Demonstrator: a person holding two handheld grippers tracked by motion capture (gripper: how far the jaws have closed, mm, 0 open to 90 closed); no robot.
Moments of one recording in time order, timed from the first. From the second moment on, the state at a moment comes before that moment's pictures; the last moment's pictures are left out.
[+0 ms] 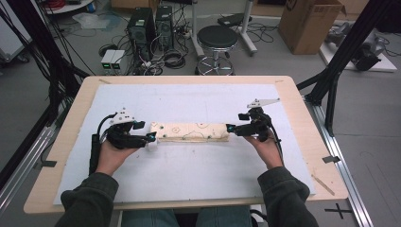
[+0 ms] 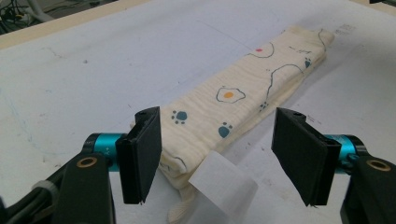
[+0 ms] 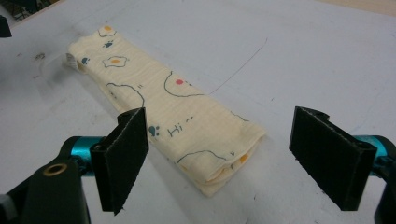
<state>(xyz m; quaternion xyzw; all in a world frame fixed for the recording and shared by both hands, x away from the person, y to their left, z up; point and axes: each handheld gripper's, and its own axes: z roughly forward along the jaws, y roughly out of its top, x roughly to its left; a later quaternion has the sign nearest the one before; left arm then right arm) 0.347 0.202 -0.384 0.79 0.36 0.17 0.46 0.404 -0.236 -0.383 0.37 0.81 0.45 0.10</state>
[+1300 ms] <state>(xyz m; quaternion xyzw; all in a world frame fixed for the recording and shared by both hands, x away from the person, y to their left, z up) 0.321 0.213 -0.384 0.79 0.35 0.18 0.47 0.374 -0.251 -0.387 0.36 0.80 0.46 0.12</state>
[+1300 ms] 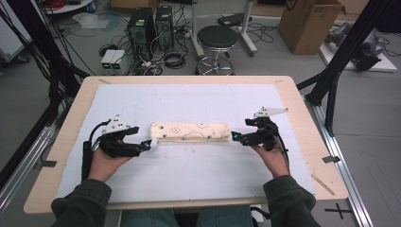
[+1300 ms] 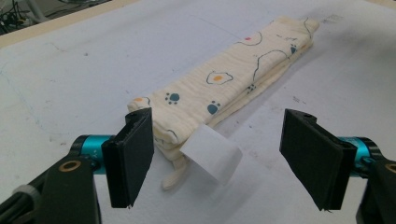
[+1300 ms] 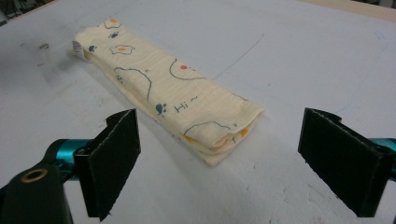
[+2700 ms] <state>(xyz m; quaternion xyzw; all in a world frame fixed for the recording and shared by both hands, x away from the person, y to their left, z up) 0.285 0.232 -0.401 0.79 0.37 0.19 0.46 0.329 -0.288 -0.405 0.37 0.80 0.45 0.14</state>
